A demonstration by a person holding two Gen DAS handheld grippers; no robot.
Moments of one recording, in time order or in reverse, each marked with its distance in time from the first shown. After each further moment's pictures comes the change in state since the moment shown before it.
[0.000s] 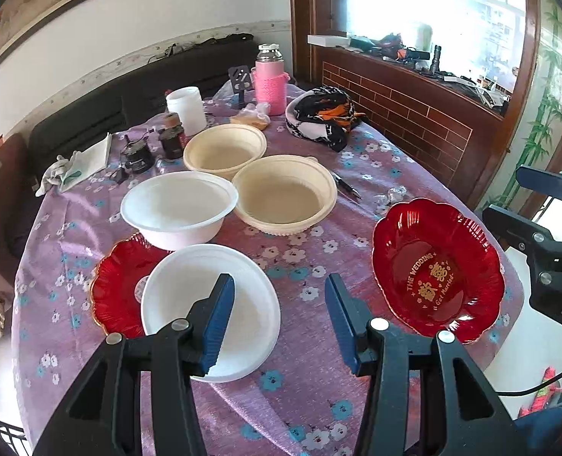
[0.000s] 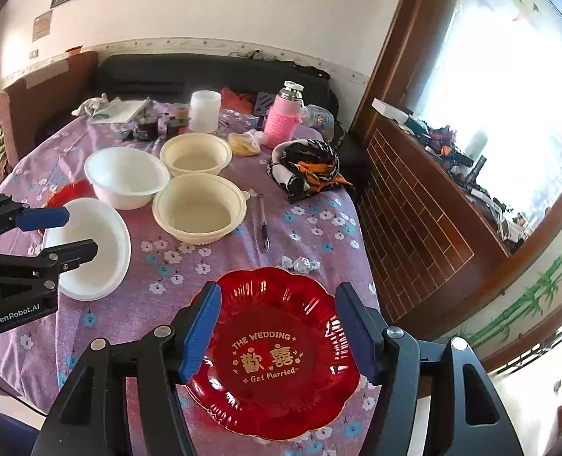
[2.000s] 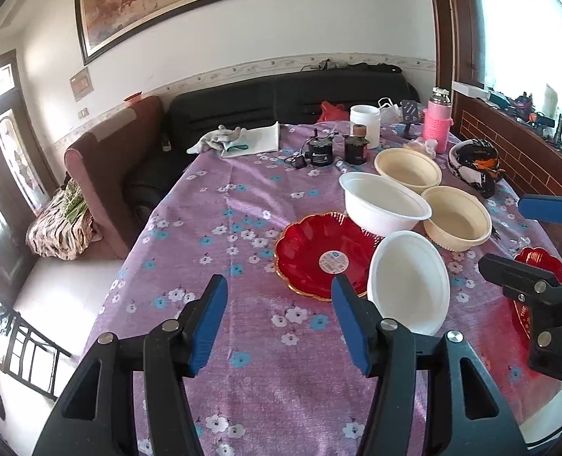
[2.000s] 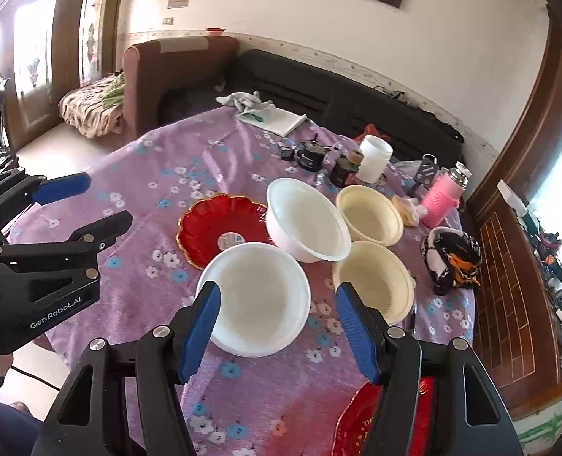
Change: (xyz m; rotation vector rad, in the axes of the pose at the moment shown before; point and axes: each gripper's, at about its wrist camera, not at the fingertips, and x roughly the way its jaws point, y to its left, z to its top) left arm -0.084 0.116 -0.066 -0.308 -0.095 0.440; right arm -0.013 0.162 0.054 -0.347 -0.088 0.367
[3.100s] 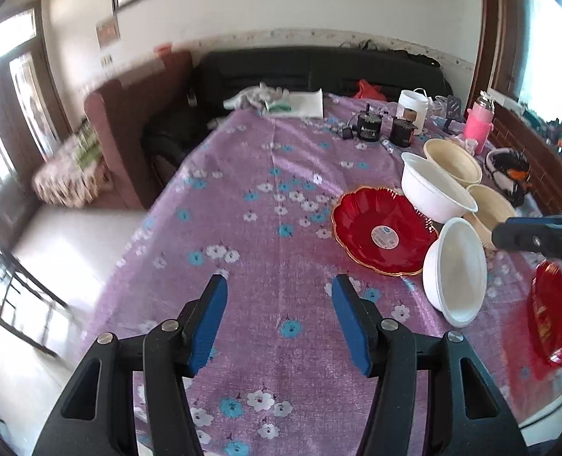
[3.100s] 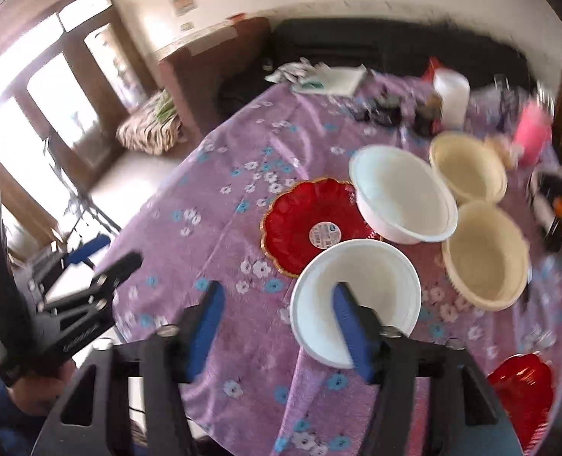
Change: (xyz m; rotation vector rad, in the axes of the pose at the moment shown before) left arm 0.023 0.078 -0.016 -0.167 0.150 -0.008; right arm 0.064 -0.020 0.029 0.270 0.151 0.440
